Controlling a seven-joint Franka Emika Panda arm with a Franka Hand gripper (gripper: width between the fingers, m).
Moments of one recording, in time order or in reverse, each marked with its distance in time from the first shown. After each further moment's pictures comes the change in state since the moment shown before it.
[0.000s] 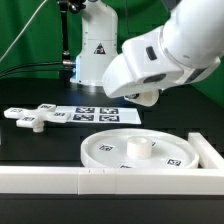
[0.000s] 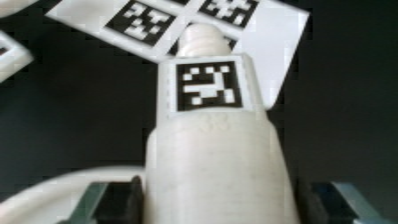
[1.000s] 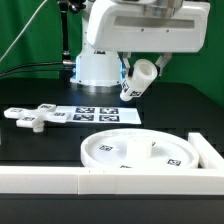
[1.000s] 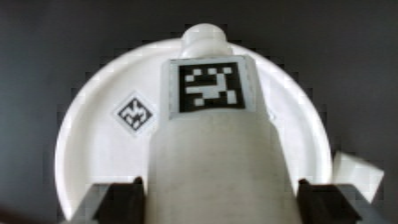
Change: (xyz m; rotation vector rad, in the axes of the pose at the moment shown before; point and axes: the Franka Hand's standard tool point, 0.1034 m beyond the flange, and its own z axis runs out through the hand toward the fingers) arm -0.011 0.014 -0.037 -0.069 0.632 0.089
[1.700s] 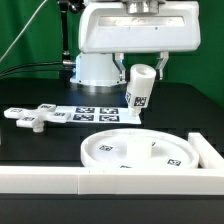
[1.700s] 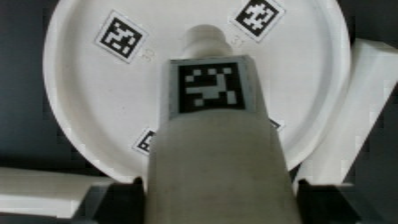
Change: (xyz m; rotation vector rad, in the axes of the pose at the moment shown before) arm 0.020 0.015 -0.008 0.015 0.436 0.178
